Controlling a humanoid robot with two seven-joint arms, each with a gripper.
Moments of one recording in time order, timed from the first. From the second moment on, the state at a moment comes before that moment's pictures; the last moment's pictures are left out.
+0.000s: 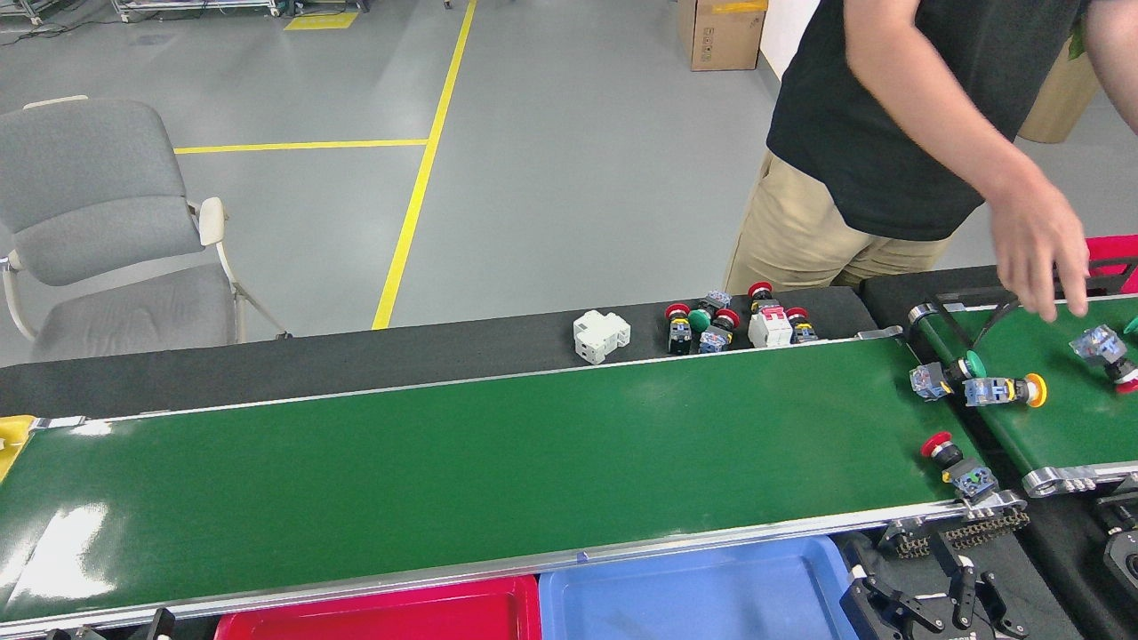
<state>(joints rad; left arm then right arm) 0.37 0.03 0.55 -1.71 -1.38 -0.38 0.02 0.28 -0.07 -0.22 -1.75 1.26 -0.32 0.04</state>
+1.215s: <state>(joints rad) 0.36 0.05 0.49 -1.70 -1.39 -0.37 0.02 0.03 -0.08 -0.26 -1.57 1.26 -0.27 0.27</state>
